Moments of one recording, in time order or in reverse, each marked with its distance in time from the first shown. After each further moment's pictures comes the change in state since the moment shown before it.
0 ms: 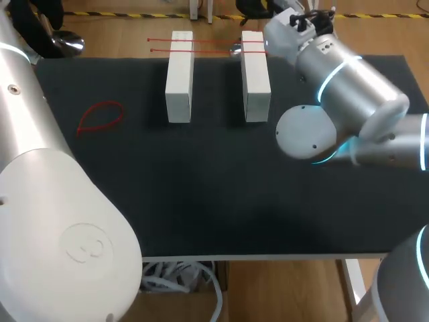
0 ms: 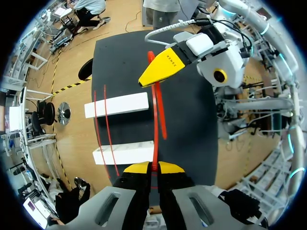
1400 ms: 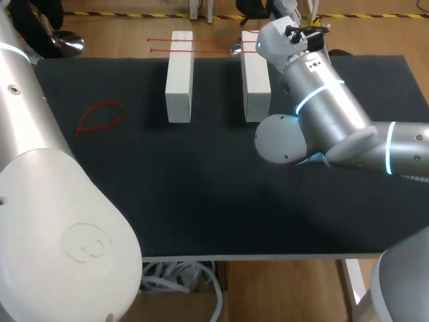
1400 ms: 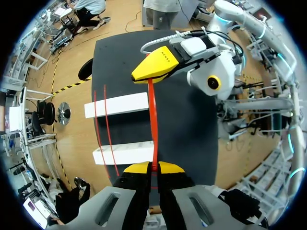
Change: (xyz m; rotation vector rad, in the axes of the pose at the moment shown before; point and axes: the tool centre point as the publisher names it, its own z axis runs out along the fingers) left arm 0.000 0.000 0.000 0.000 0.000 0.000; right arm -0.004 -0.009 0.003 0.126 -0.166 0.068
